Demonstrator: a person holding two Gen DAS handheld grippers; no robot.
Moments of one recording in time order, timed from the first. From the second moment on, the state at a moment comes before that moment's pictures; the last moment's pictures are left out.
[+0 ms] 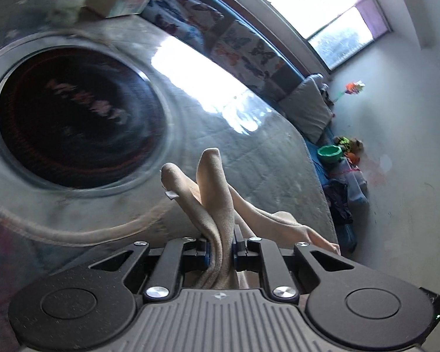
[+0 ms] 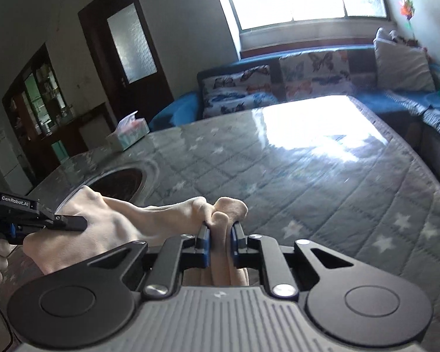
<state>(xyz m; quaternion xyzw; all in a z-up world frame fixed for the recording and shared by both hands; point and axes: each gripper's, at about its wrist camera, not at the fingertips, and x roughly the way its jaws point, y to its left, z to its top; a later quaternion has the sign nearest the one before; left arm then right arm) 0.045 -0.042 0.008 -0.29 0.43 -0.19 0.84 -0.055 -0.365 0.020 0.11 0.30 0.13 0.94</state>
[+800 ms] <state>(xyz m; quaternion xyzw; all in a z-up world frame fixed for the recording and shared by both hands) 0.093 -0.183 0.024 -0.22 0.45 -0.26 0.83 -0.048 -0.460 0.056 0.08 0.25 -0.01 0.96</state>
